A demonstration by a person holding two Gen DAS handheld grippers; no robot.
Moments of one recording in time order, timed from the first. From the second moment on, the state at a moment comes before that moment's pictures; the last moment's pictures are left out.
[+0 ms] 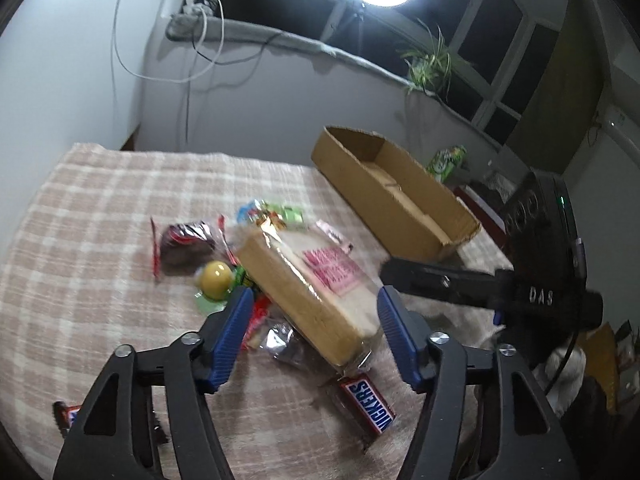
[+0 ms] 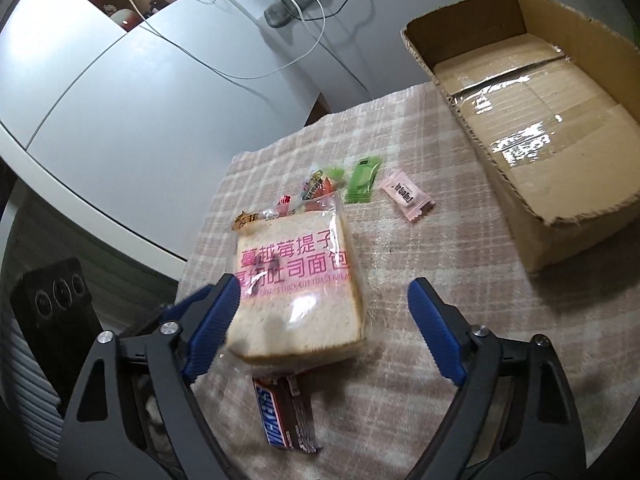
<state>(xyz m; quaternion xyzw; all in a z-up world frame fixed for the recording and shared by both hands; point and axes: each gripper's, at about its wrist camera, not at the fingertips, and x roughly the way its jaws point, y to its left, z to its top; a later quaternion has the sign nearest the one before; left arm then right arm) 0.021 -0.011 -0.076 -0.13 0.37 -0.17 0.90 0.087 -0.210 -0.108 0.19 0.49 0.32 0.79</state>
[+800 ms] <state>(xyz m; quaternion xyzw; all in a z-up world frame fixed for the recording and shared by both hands) 0.032 -0.031 -0.092 -0.10 0.39 -0.17 0.90 0.081 -0.191 -0.104 0.18 0.49 0.35 0.78</state>
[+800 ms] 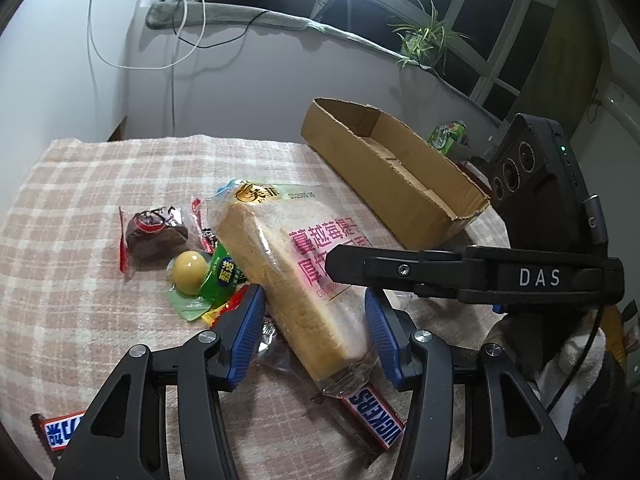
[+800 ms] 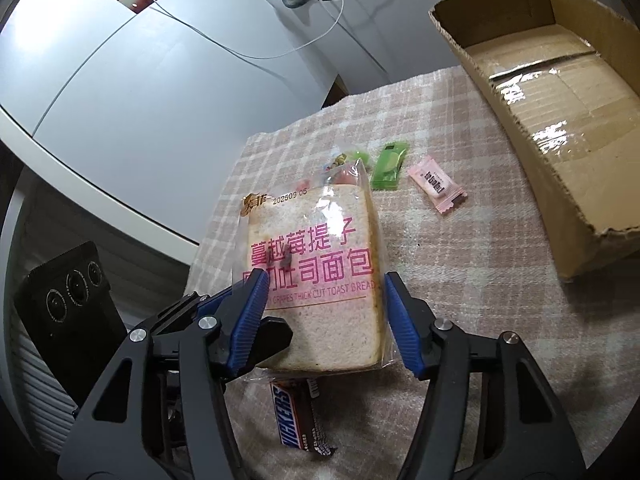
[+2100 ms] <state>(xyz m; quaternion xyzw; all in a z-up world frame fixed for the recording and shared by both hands) 0.138 -0.168 -0.032 -0.07 0.38 -0.25 0.89 0.167 -0.327 -0.036 0.12 0.45 0.25 0.85</state>
